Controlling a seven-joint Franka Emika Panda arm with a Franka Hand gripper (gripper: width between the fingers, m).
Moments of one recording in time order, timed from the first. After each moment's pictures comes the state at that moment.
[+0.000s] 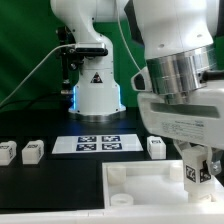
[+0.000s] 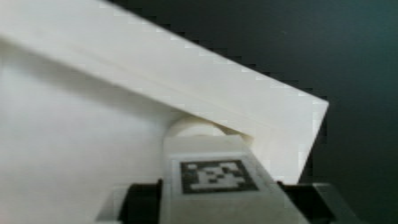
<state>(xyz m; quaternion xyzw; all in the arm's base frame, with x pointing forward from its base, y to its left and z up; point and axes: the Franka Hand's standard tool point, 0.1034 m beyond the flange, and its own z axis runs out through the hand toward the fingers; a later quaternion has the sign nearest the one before) 0.628 0.122 0.068 -0.79 0.60 0.02 0.12</state>
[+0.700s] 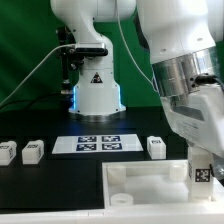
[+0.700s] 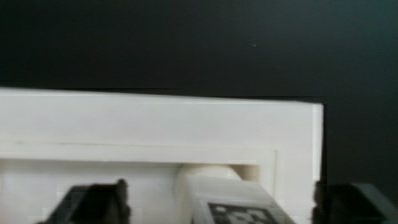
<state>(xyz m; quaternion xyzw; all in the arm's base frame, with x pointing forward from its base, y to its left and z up) 0.621 0.135 0.065 -0.80 0.59 0.03 0.13</state>
